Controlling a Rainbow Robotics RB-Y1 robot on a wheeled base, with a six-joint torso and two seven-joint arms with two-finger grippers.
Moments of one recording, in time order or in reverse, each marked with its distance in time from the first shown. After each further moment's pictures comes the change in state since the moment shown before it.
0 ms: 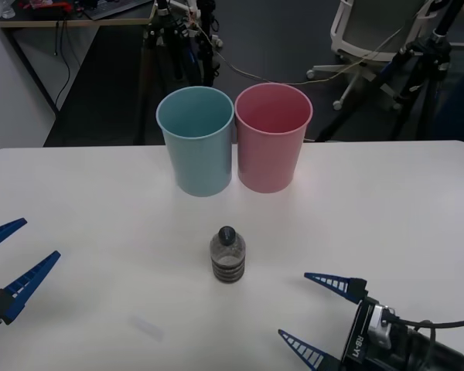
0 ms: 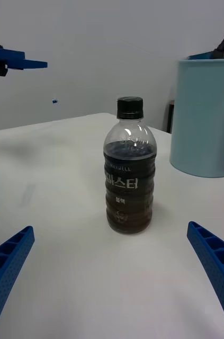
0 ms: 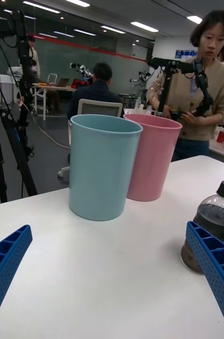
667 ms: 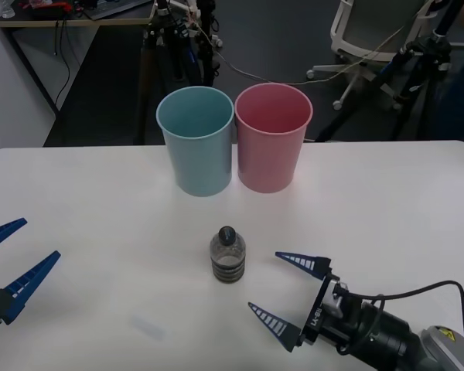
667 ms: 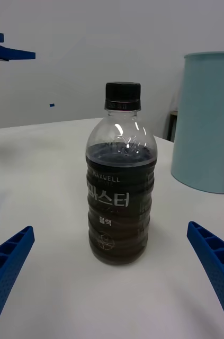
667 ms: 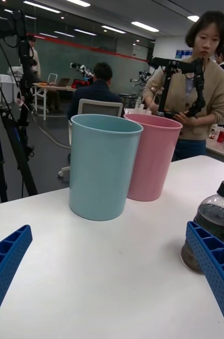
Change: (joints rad) right arm -0.182 0.181 0.003 0.211 0.095 -0.003 0.066; left arm 0.000 0.000 0.000 0.000 0.000 0.000 0.000
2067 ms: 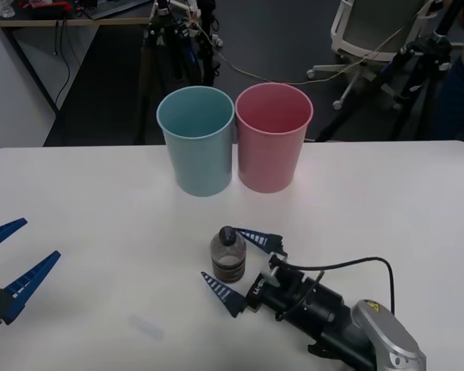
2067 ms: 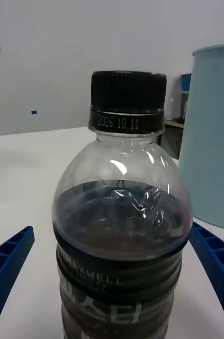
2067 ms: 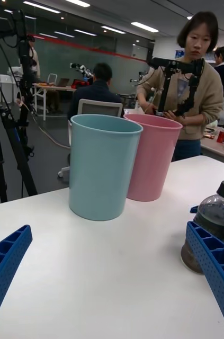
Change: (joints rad) right arm -0.180 0.272 -0.045 0.214 0.131 0.069 0.062; left arm 0.000 0.000 0.000 0.000 0.000 0.000 0.000
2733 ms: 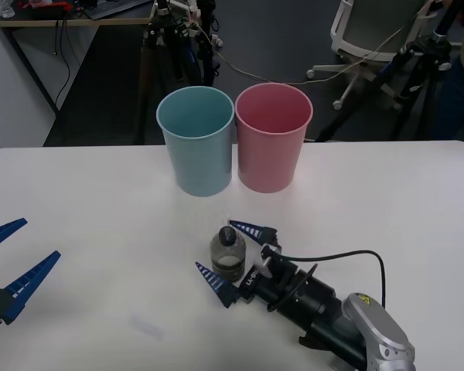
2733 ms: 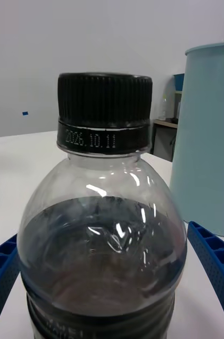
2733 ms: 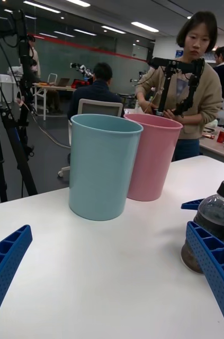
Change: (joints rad) right arm -0.030 0.030 -0.002 0.019 0.001 0.036 0.004; left arm 0.000 0.000 0.000 0.000 0.000 0.000 0.000
